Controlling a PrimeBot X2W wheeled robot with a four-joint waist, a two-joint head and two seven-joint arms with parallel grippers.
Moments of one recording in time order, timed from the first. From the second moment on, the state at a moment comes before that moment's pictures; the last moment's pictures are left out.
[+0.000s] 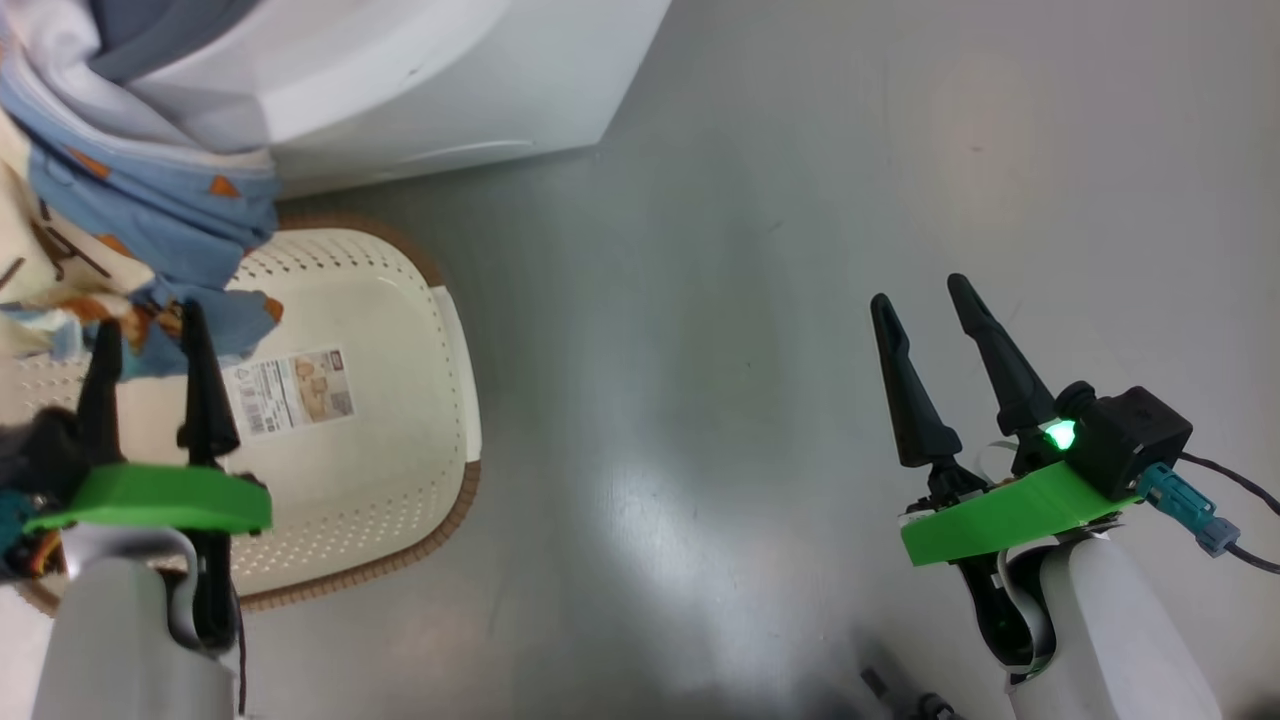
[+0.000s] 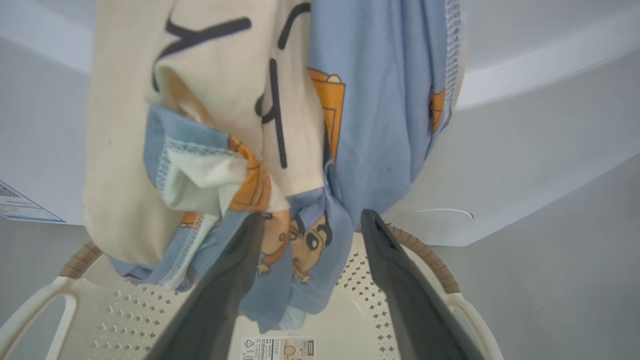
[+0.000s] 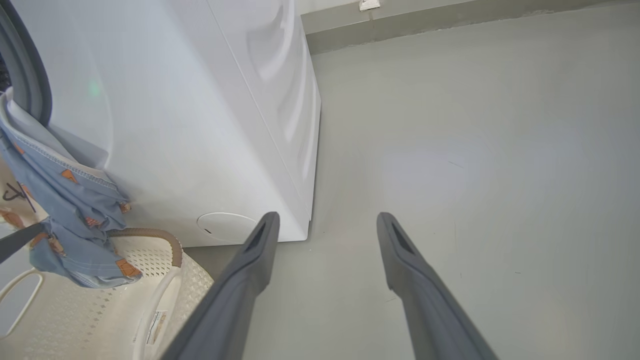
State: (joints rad) left arm -0.47 0.07 0.14 0.46 -0.24 -0.13 -0.26; right arm -0.33 -0.05 0.10 0.14 0.27 0.13 -0.26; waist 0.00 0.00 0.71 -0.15
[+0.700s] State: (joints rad) left arm -0.69 0.12 0.18 0.61 -0.28 -0.13 -0.26; right arm -0.35 -0.05 0.09 0.12 0.28 0.13 -0.26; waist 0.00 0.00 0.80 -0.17
